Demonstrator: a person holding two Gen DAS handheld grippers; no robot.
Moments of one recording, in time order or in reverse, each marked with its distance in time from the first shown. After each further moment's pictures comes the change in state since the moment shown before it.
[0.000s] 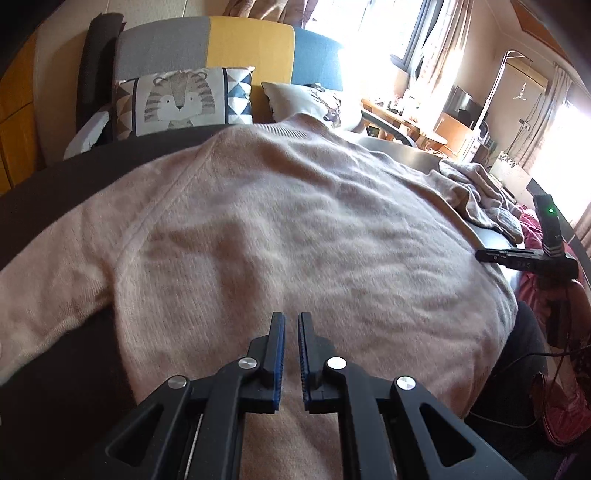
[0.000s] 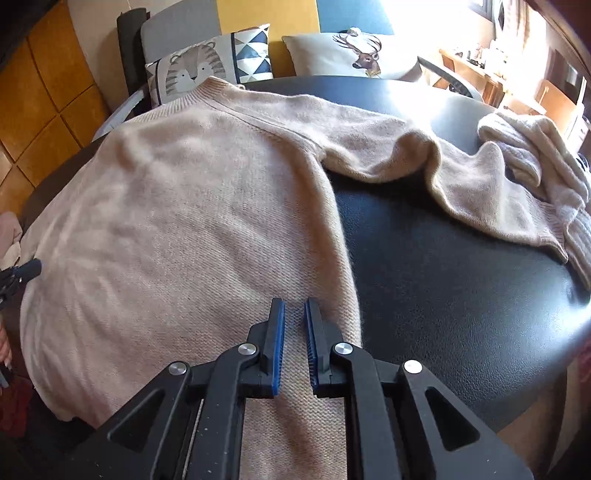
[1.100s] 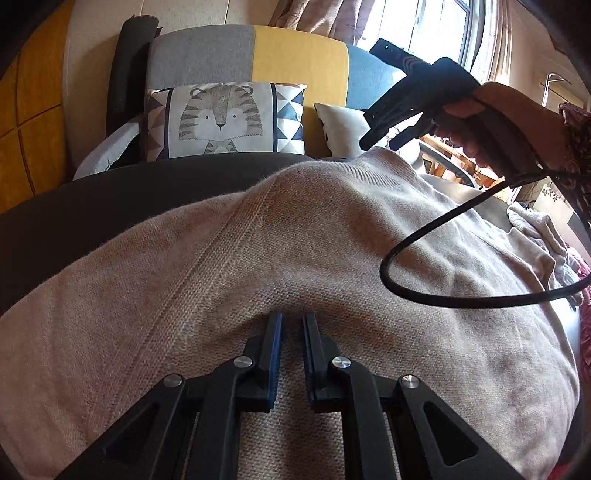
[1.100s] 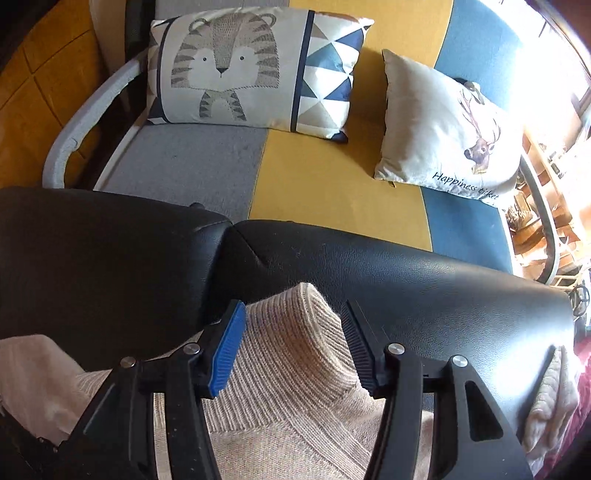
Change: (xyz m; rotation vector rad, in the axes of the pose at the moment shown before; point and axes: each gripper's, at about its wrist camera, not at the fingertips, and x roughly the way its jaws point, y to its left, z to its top) left arm 0.098 0.061 0.076 -0.099 -0.093 0.125; right arm 0.211 0.133 0.335 -0.224 0.218 -0.109
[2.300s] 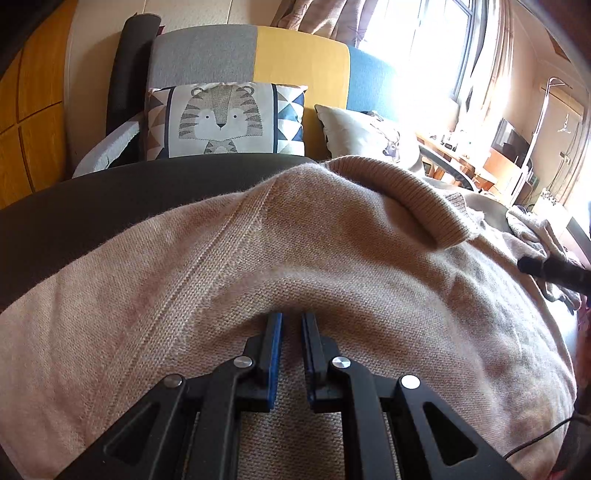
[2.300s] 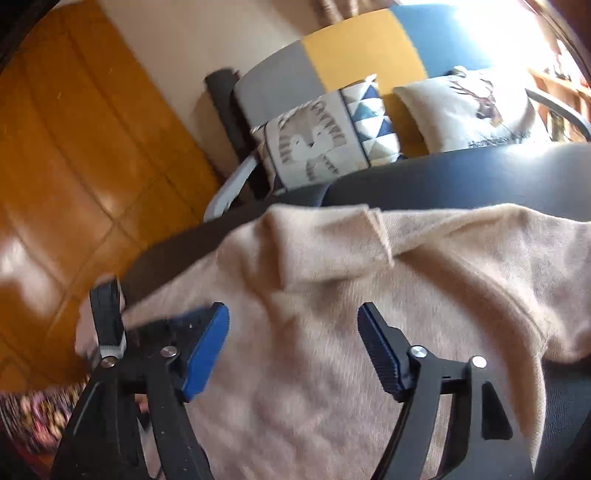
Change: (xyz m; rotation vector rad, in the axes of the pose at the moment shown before) left arm 0.001 0.000 0.003 -0.003 -0.007 0.004; right arm -0.096 -0.036 -0.252 0.271 -0.516 0.555
